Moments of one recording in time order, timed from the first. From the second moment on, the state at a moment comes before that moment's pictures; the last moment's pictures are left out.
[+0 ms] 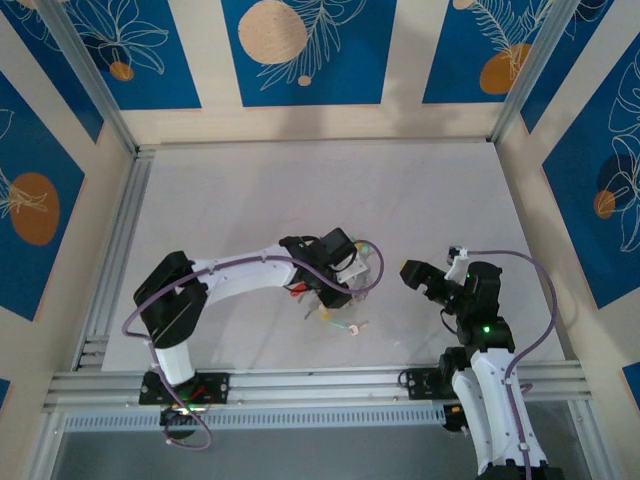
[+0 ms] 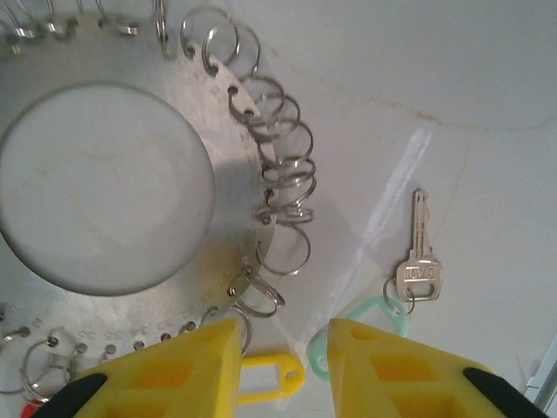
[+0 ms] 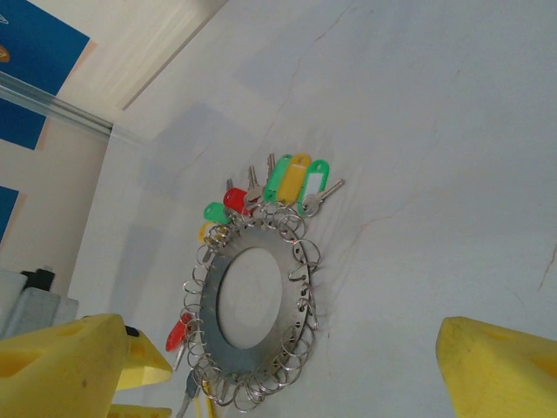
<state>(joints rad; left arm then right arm) -1.00 1.79 1.28 -0.67 0.16 0.00 -0.06 0.45 0.29 -0.39 -0.54 0.59</state>
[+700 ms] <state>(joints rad) -1.01 1.82 1.26 -0.65 0.12 -0.10 -0.06 0.45 0.29 -0.39 -0.54 0.59</state>
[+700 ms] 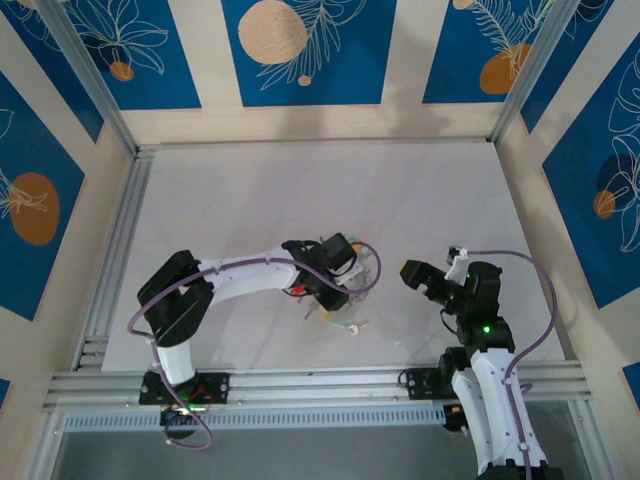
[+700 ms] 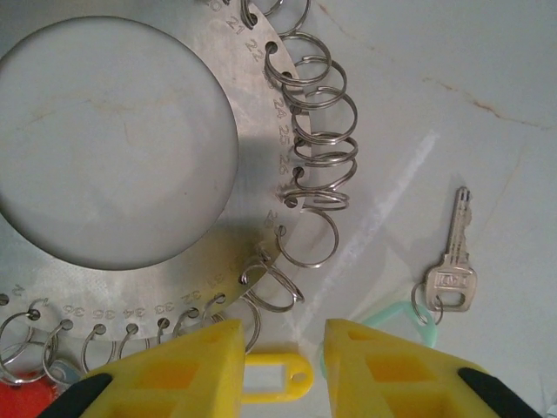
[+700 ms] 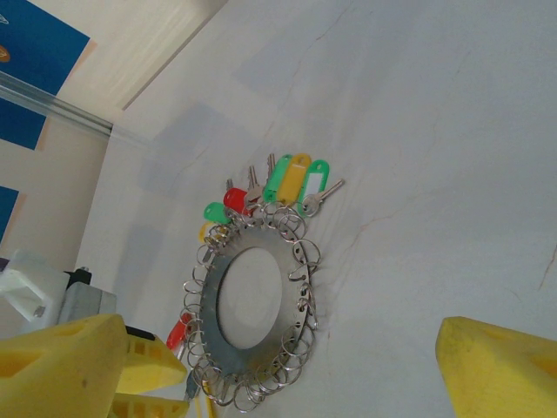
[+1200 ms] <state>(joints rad) -1.02 1.87 1.28 -0.64 0.12 -0.18 -0.06 0.45 0.29 -0.39 -0.54 0.59</state>
